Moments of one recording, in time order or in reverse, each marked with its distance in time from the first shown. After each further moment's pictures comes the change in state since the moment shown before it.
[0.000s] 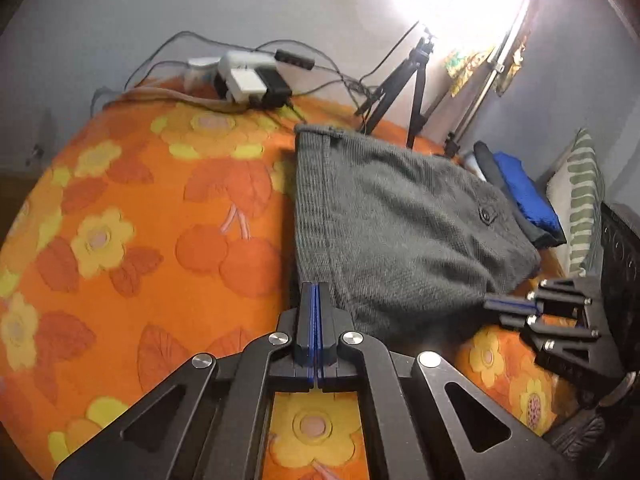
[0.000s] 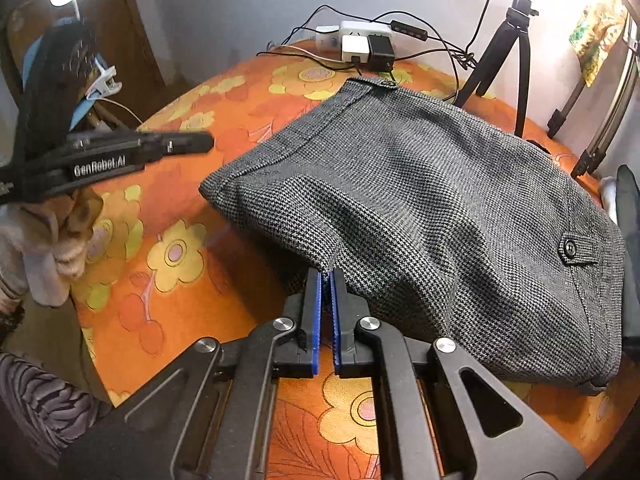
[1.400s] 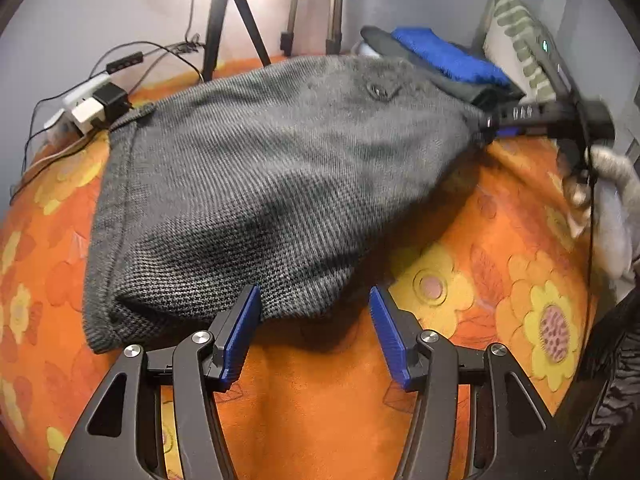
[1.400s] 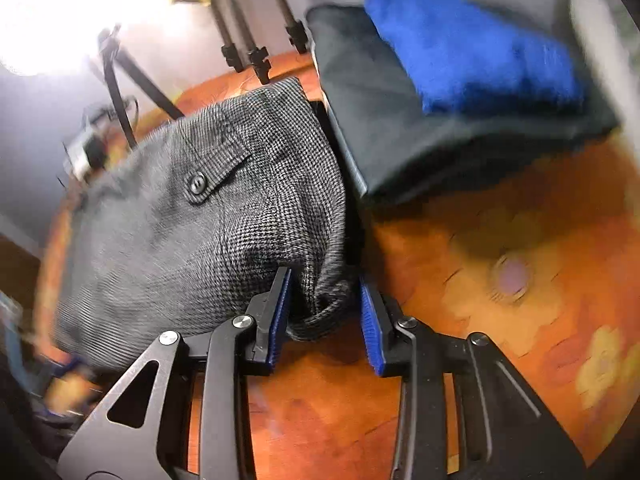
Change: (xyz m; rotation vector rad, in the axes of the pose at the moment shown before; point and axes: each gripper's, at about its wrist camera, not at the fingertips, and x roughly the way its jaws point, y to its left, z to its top) left arm 0.040 -0.133 -0.037 0.432 0.144 -0.031; right arm -0.057 -0.225 -0.108 0.702 -0.022 -0.337
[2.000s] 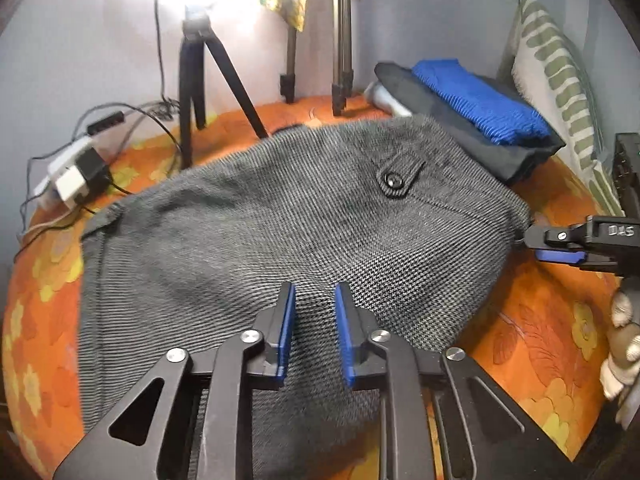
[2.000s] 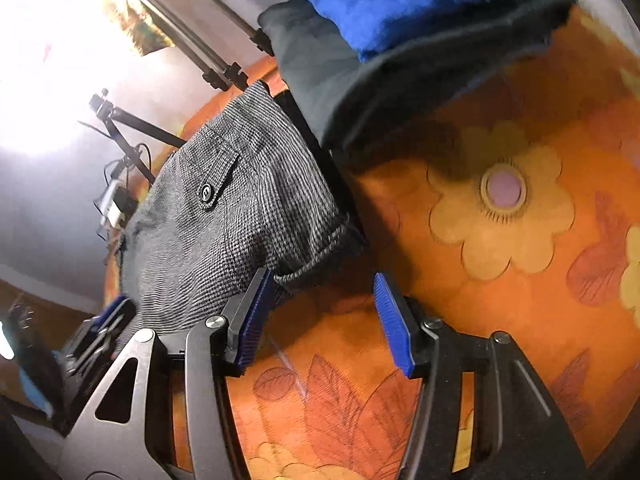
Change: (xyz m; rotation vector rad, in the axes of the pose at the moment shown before) left arm 0.055 -0.023 0.094 -0.005 -0.035 0.089; right arm -0.009 -0.053 -0.027 0.366 0.042 0.270
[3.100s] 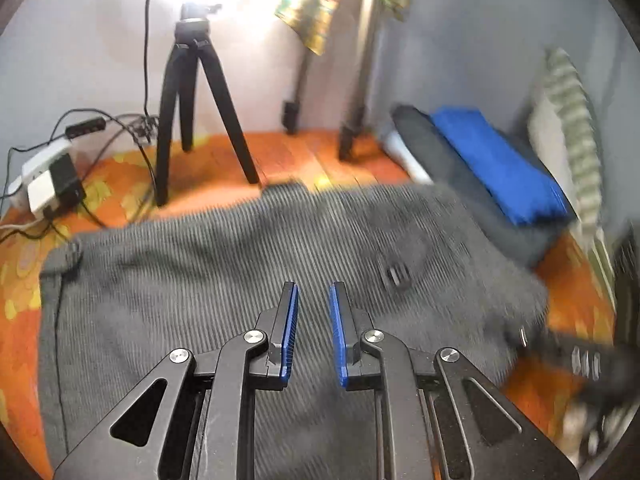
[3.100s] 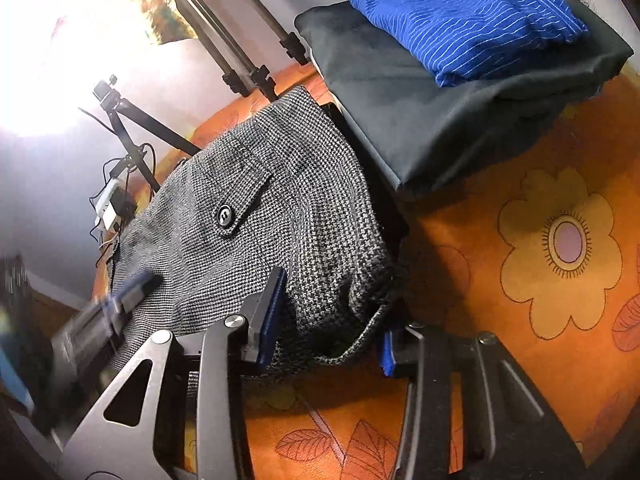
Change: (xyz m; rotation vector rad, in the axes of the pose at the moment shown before) left arm 0.030 0.007 0.062 -0.140 -0.090 -0.036; right arm 0.033 0.045 0.017 -0.120 -0.079 -0.050
